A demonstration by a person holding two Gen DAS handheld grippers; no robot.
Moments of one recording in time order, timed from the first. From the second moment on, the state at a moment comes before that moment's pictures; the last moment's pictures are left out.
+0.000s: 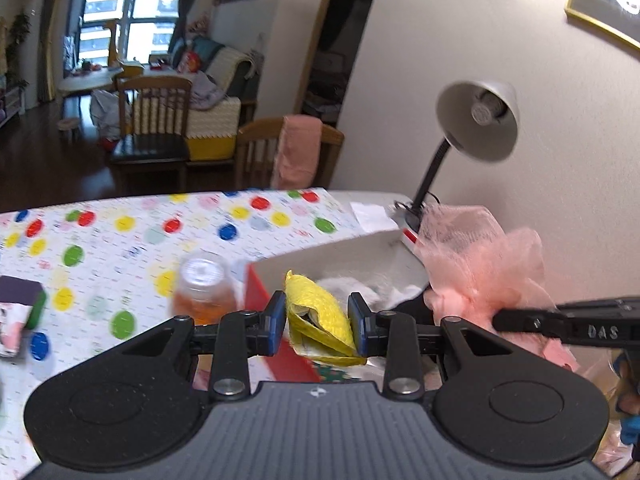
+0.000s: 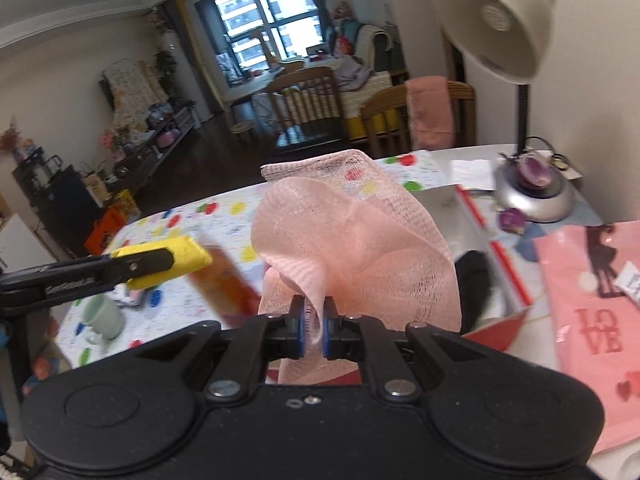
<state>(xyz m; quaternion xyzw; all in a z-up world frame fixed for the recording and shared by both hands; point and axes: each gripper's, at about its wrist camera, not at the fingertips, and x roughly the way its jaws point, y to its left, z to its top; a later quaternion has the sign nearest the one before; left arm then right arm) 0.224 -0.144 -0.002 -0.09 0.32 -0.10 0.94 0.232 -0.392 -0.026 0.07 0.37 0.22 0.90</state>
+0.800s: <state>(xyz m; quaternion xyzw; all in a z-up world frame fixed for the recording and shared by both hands) 0.308 -0.287 -0.077 -0.04 0.43 -0.16 0.89 0.351 -0.419 -0.090 0.04 0.44 0.23 0.87</state>
